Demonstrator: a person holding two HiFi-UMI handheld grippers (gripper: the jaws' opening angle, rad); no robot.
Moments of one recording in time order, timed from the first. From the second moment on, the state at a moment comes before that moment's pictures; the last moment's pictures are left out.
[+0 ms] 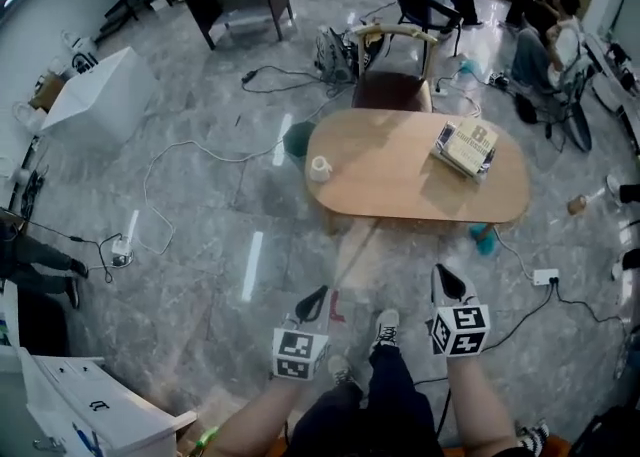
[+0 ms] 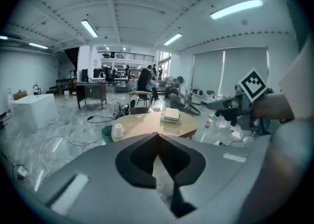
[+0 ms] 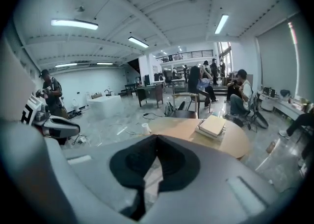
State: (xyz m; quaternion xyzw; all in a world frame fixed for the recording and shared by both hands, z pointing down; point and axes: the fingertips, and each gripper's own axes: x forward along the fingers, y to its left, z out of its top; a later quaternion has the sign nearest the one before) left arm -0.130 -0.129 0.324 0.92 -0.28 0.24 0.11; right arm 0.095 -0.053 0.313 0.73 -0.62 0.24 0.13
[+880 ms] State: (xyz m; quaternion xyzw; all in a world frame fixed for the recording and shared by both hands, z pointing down) left arm -0.081 0.065 0.218 0.93 -0.28 0.19 0.11; right arm 0.063 0.127 0.199 0.62 -0.75 0.18 0.16
